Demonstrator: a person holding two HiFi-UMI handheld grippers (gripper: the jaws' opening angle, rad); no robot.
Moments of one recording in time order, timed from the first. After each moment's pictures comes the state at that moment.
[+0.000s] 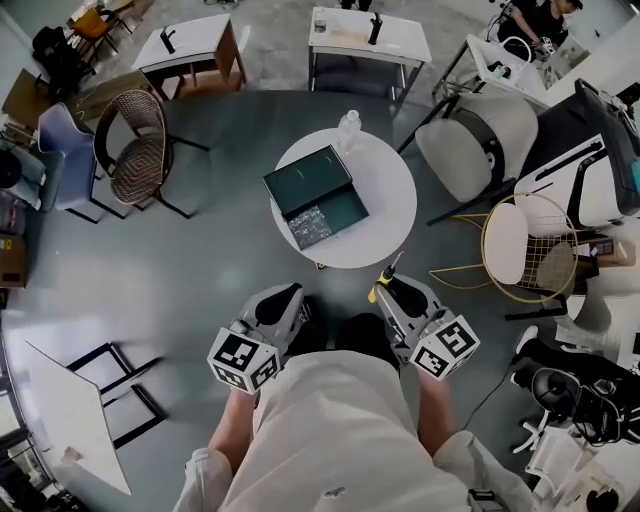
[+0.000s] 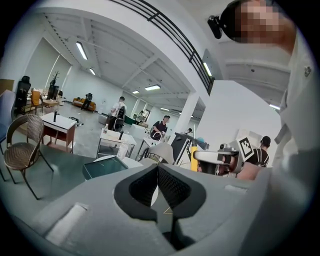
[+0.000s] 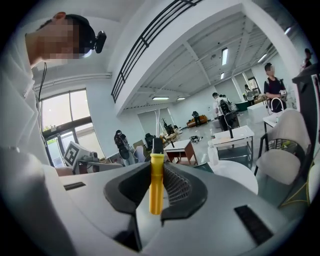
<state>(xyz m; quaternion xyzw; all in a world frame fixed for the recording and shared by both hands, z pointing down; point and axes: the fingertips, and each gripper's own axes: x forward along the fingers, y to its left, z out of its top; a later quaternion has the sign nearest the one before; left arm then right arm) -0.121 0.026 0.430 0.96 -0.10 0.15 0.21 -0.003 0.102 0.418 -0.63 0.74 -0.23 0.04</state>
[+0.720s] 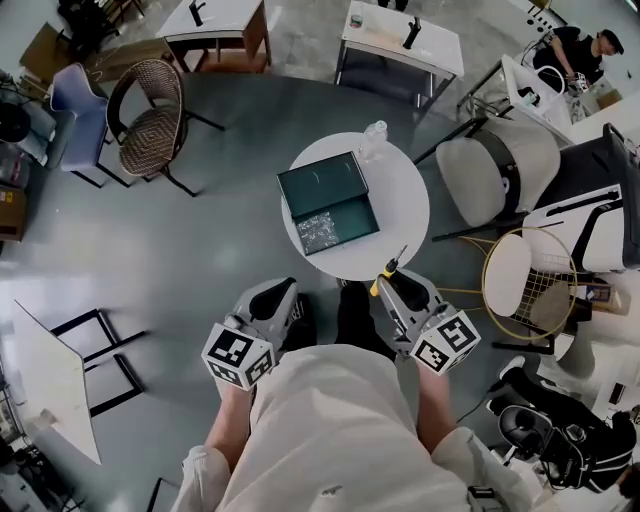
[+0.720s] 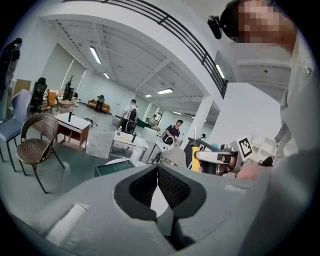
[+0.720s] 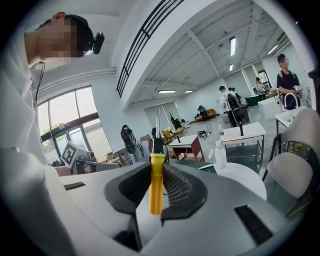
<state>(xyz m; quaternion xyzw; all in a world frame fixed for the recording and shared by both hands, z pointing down) -0.103 -0.014 0.440 0.95 -0.18 0.14 0.23 0.040 0.048 0.430 -0.58 0.77 -0.25 0.02</state>
